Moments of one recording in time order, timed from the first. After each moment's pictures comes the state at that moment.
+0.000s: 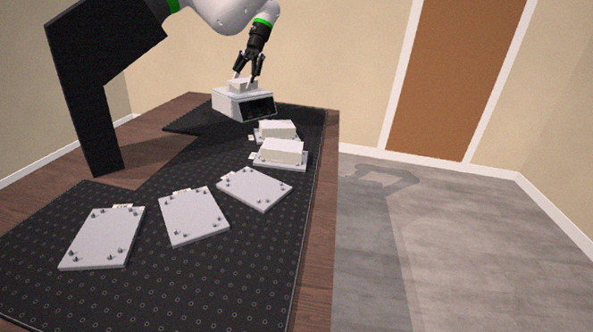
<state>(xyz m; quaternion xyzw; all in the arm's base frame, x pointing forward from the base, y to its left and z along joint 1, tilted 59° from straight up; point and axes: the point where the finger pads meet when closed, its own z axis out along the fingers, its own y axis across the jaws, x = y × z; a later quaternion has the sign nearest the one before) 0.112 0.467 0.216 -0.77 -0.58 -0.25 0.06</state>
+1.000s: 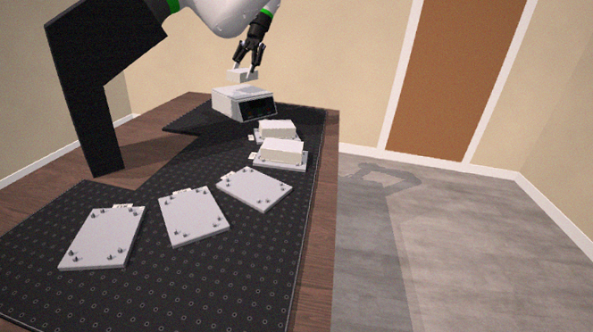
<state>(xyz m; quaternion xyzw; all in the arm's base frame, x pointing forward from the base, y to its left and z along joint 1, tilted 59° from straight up) 0.095 0.433 0.239 -0.77 -0.58 -0.25 0.06</state>
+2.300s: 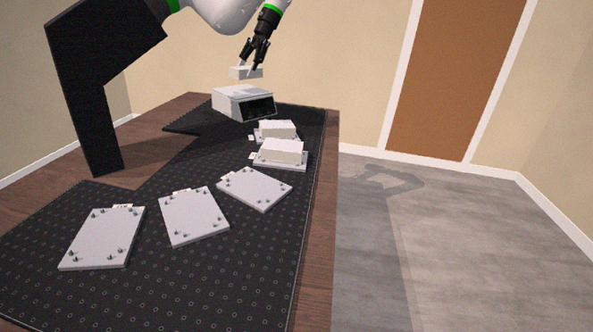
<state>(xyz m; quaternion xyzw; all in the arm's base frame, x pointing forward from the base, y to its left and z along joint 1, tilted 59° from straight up) 0.112 0.410 0.248 -0.83 -0.51 -0.21 0.13</state>
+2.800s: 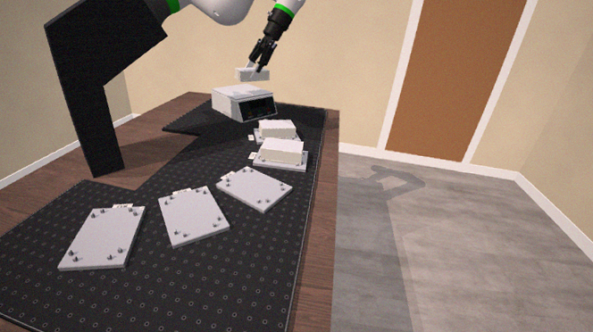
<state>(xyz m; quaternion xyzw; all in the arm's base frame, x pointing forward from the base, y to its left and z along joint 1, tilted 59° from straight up) 0.152 0.390 0.248 -0.86 -0.43 -0.17 0.20</state>
